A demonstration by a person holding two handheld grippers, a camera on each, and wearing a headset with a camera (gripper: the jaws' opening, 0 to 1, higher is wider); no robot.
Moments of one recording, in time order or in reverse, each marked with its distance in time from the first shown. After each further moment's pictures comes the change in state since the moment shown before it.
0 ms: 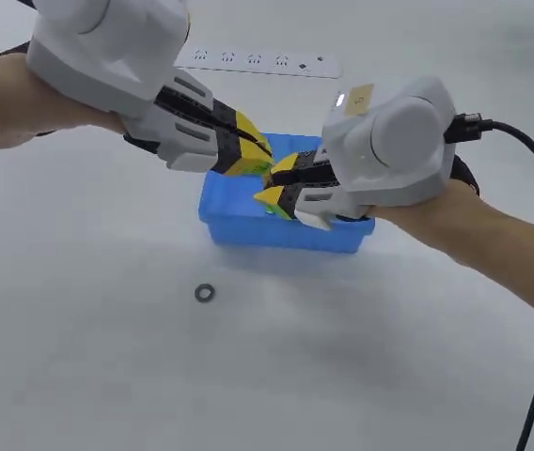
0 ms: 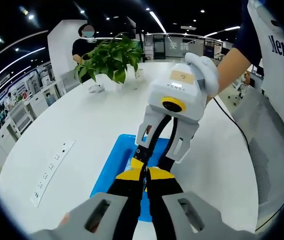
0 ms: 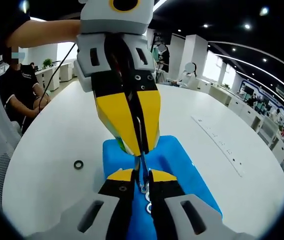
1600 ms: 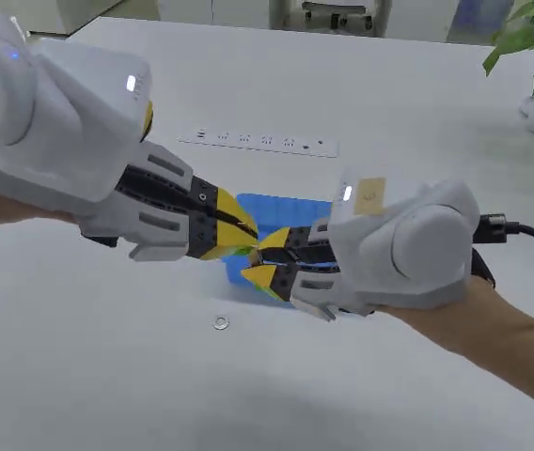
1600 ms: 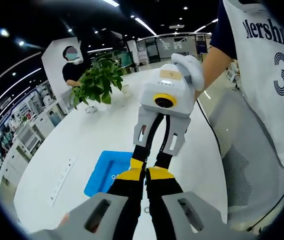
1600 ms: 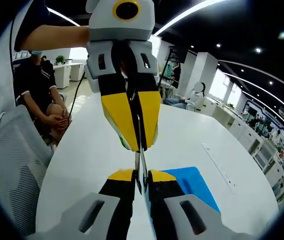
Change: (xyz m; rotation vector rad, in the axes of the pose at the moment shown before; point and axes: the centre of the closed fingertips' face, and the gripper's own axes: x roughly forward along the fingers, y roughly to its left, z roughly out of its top) left arm -0.081 -0.110 0.042 0.134 -0.043 0.057; right arm -0.060 0.100 0.069 -0.125 -0.086 0.024
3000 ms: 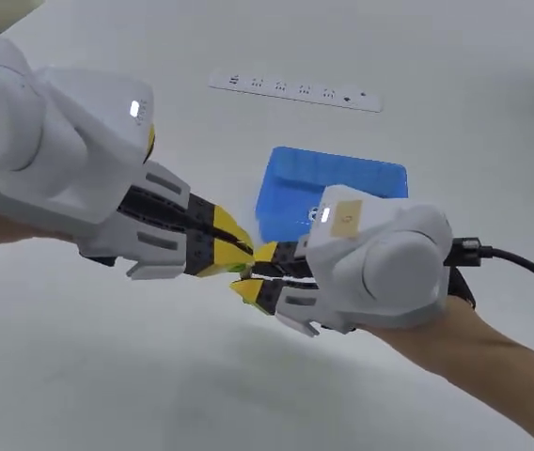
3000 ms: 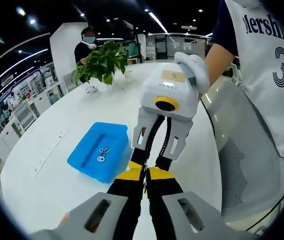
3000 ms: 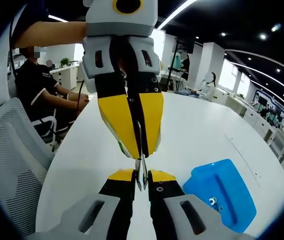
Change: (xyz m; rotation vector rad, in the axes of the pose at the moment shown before) left arm 0.007 -0.010 -0.063 -0.132 0.048 -0.021; right arm 0.055 0.033 -0.028 0.062 0.037 0.090
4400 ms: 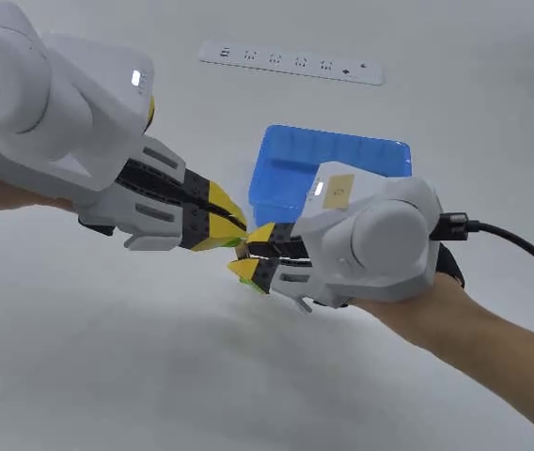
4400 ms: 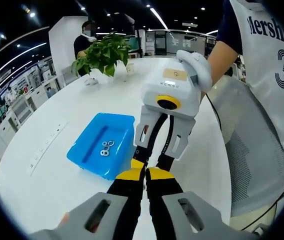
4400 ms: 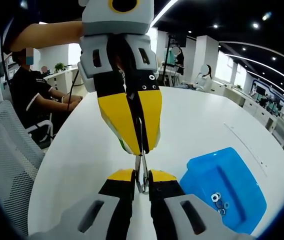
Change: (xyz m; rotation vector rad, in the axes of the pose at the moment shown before) left arm 0.013 0.023 -0.019 -0.026 0.039 -0.032; right arm 0.016 -0.017 -0.018 0.078 0.009 0.006
